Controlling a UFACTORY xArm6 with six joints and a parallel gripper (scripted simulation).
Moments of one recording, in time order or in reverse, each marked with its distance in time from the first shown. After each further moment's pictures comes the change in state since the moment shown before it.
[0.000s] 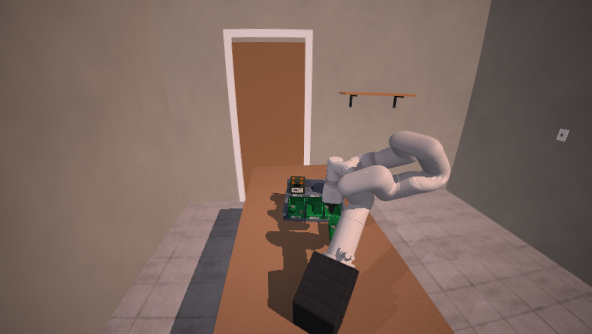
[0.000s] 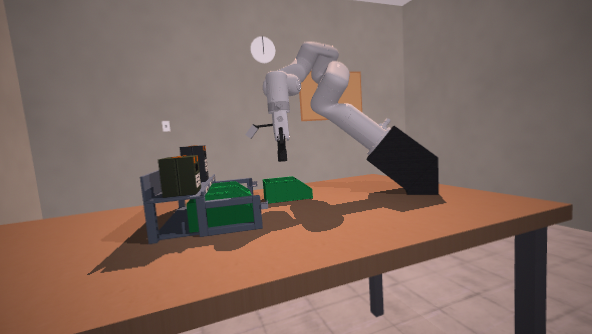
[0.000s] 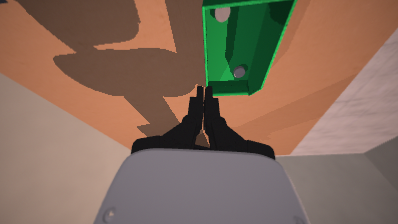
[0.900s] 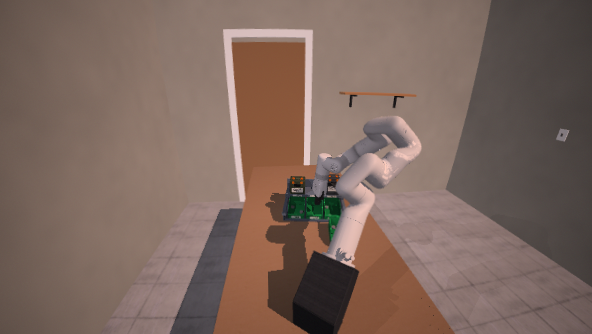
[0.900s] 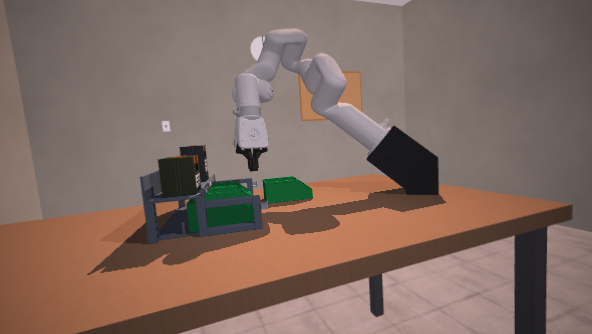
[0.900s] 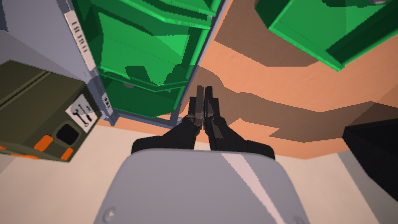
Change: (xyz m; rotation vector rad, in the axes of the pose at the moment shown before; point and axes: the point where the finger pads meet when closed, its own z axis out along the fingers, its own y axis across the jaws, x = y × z) arm 0.098 -0.080 0.019 0.082 -0.054 1.088
